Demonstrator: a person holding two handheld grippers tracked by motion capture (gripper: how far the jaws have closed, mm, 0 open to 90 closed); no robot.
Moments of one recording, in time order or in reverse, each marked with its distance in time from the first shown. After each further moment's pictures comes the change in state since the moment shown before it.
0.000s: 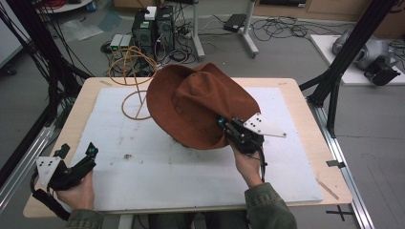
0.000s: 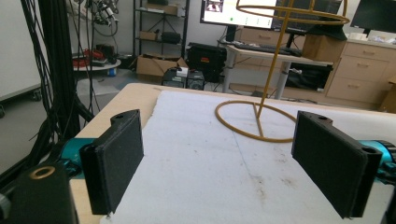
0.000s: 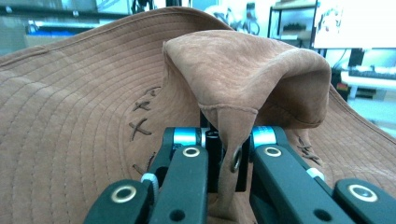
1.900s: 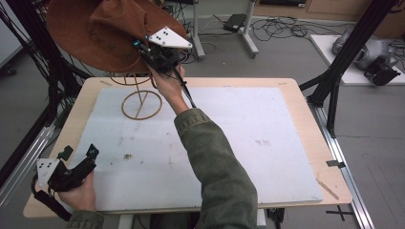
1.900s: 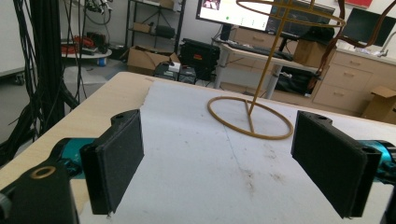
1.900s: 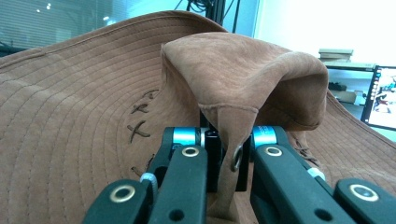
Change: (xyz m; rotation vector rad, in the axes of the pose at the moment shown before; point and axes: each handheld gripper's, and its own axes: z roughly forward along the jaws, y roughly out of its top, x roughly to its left) left arm 0.003 -0.009 0.000 0.016 -0.027 -0.078; right arm 0.054 0.116 0.251 -0.141 0.133 -0.111
